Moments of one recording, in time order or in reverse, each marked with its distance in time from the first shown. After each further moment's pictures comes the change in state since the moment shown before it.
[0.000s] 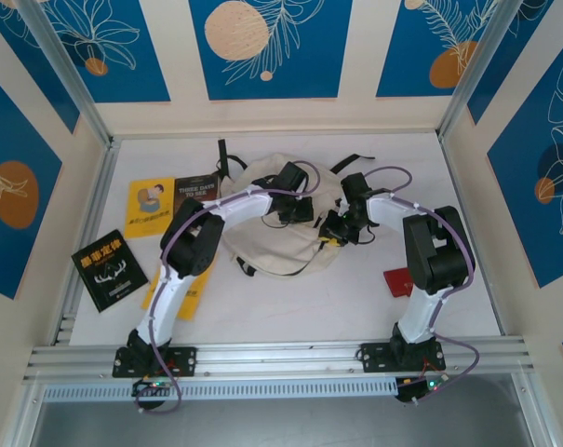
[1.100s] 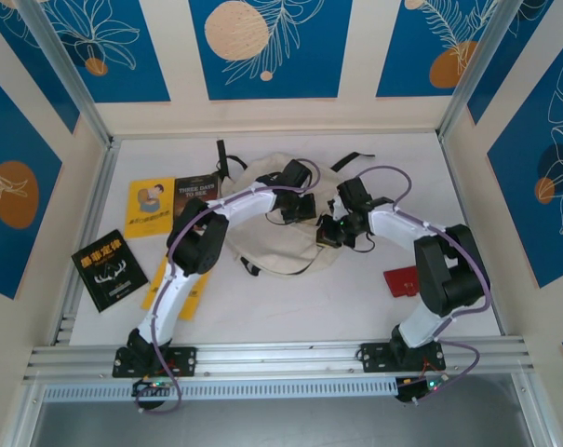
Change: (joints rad) left arm -0.002 0.066 0.106 -0.061 0.000 -0.124; right arm 0.071 -0.182 -0.122 0.069 -0.037 -0.061
